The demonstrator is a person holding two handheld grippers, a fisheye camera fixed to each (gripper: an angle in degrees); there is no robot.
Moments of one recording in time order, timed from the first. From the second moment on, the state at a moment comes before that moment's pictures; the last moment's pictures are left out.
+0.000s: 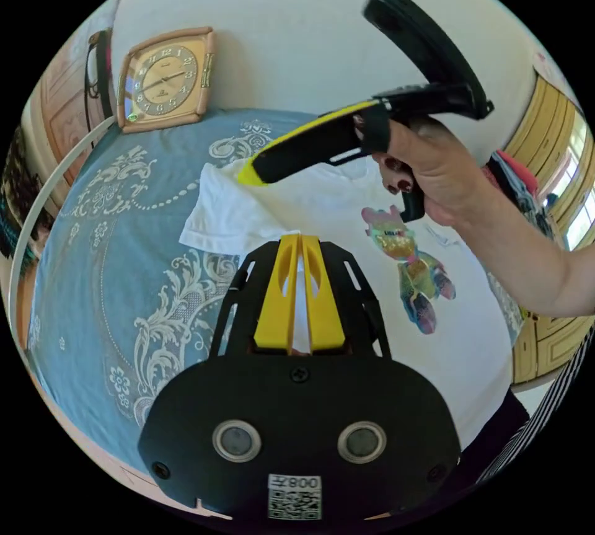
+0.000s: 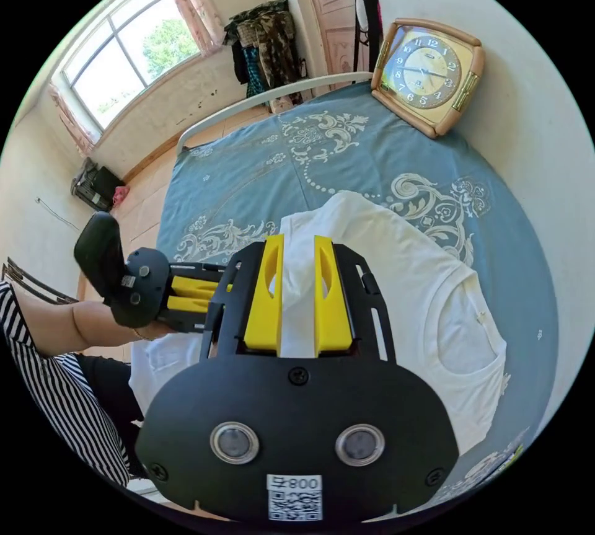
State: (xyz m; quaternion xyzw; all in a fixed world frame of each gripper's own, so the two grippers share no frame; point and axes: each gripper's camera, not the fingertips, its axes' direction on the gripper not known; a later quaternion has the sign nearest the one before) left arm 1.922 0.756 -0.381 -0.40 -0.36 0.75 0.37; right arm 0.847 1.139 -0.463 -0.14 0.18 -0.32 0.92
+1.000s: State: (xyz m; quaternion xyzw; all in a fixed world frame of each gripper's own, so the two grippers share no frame) left arm 1.857 0.846 -0.434 -0.38 -0.36 0.82 0.26; right arm 1.068 1.010 -0.542 -0.10 -0.01 -0.06 0.99
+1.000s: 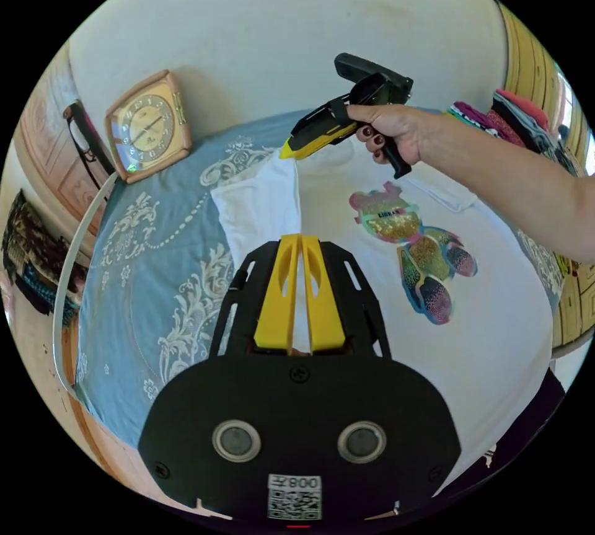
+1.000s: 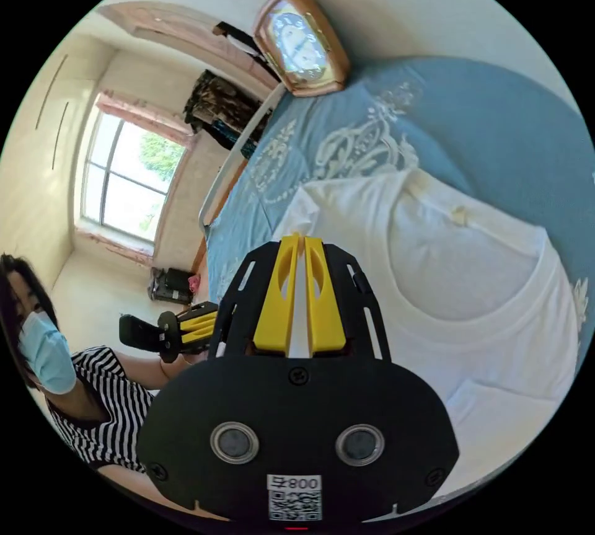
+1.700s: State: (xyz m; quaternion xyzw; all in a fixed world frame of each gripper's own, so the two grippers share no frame) left arm 1.822 0.796 -0.394 -0.35 -0.45 0.77 0.30; right arm 0.959 0.978 -0.460 -0.15 0.18 -0.21 0.95
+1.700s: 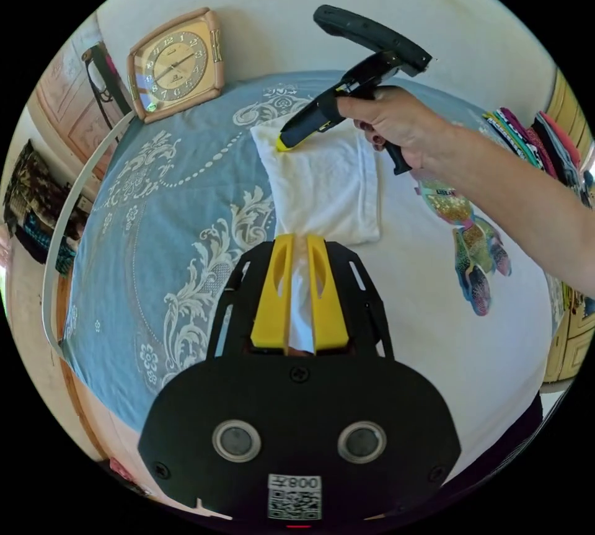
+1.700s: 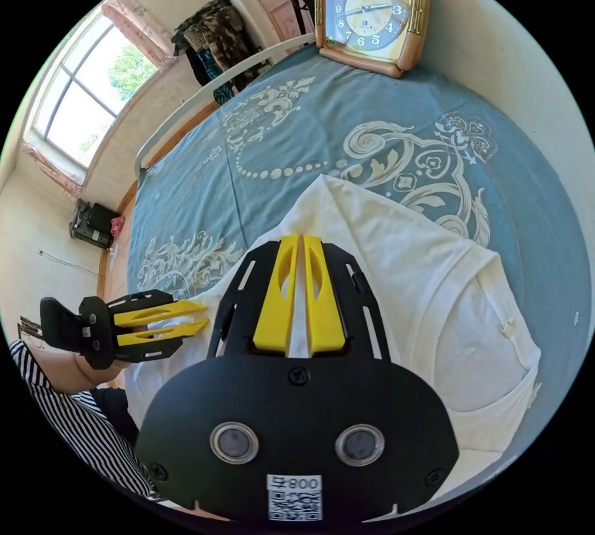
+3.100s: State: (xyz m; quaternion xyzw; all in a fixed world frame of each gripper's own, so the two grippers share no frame) left arm 1.626 0.996 -0.222 -0.63 -0.27 0.70 0.20; right arm 0.855 1.206 -0.897 0.05 0.33 -0.03 0.94
